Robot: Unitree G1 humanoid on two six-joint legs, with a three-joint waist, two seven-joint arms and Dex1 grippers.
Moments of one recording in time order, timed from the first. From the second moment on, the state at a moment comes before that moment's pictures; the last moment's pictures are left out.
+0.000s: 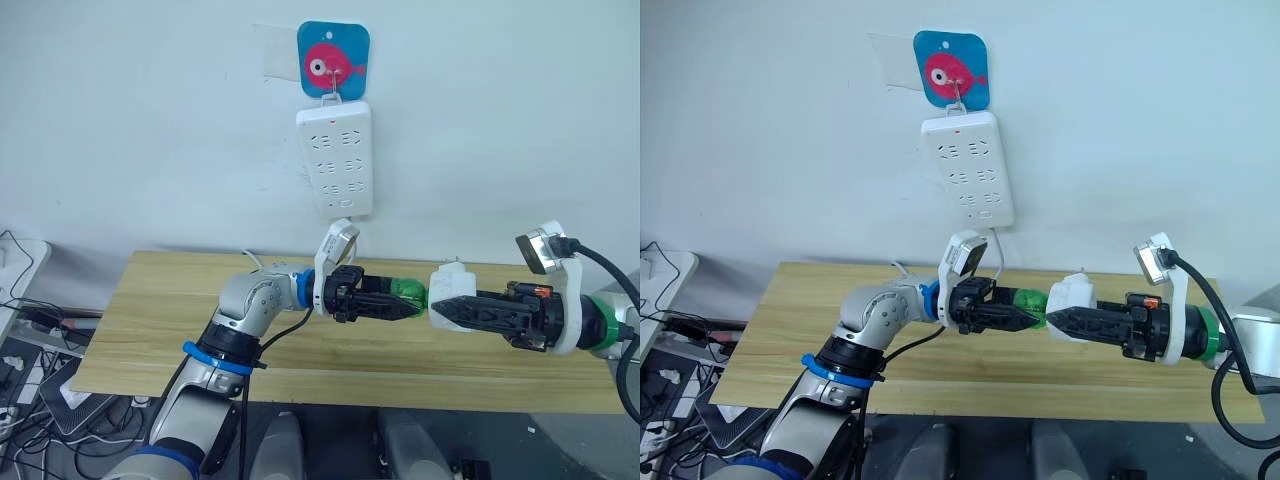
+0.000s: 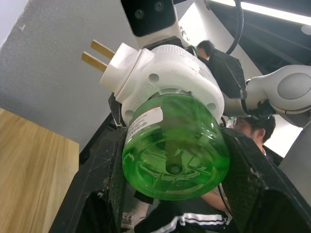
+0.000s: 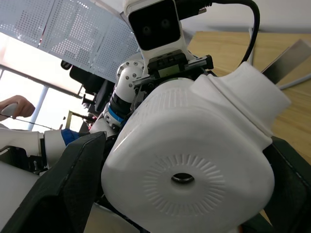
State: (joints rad) left arm -0.64 0.24 -0.21 0.12 -0.72 0.84 -1.35; right arm -0.13 -1.12 -0.21 -0.40 1.95 1.07 0.34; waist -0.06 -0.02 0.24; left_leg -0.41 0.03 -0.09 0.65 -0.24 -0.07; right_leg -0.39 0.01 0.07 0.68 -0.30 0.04
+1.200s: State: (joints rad) left arm -0.68 0.22 -0.17 0.19 -0.70 0.82 -1.32; right arm 0.42 -1.22 -0.60 -0.39 1.95 1.06 0.45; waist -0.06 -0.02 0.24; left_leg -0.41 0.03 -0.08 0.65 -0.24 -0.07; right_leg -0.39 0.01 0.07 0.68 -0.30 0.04
